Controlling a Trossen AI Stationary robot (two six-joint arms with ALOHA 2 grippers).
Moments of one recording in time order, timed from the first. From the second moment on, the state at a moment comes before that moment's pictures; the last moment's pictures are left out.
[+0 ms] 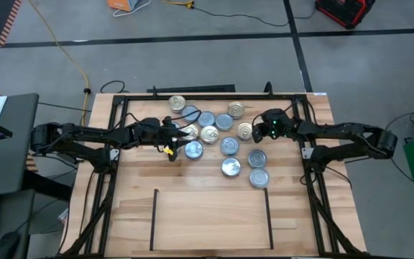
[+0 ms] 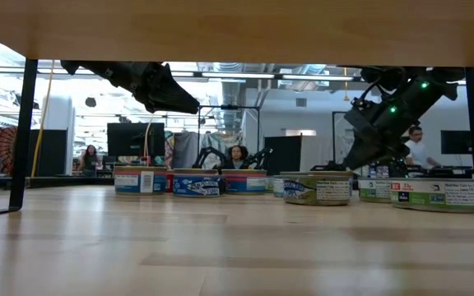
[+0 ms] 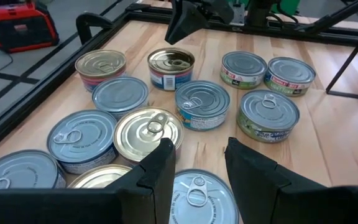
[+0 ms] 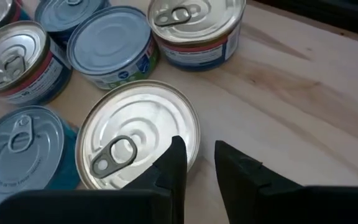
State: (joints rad) left arm 0.25 1.21 0.55 0.33 0.01 0.00; right arm -0.56 1.17 0.38 0.07 0.12 0.36
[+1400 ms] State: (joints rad) left arm 0.25 1.21 0.55 0.32 0.02 0.00; right arm -0.75 1.12 0.50 -0.24 0.13 0.31
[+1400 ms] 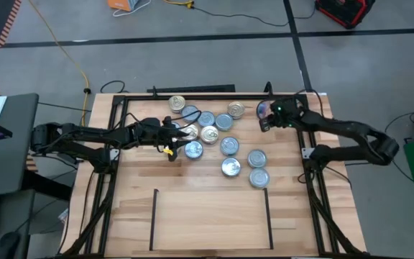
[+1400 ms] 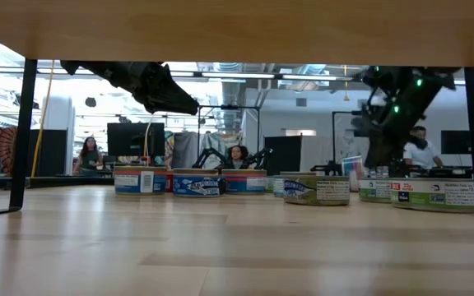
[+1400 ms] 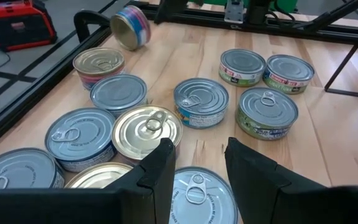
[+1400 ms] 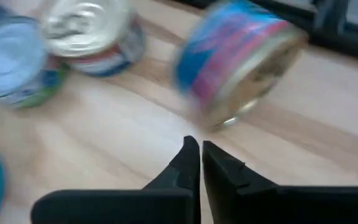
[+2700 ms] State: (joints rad) left arm 0.21 1.21 0.52 0.43 -0.11 -0.05; right arm -0.58 1.46 0.58 0.02 0.71 0.55
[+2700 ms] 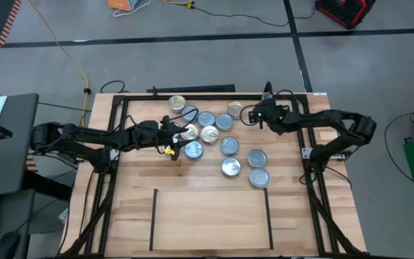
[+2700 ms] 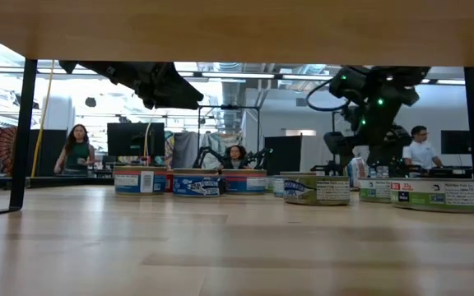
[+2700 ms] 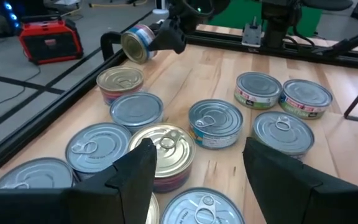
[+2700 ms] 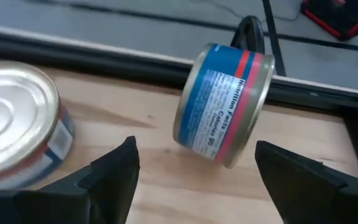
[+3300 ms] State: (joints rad) left arm 0.21 1.21 0.52 0.46 -0.11 -0.04; right arm -0.64 1.47 0.39 0.55 0.71 0.43
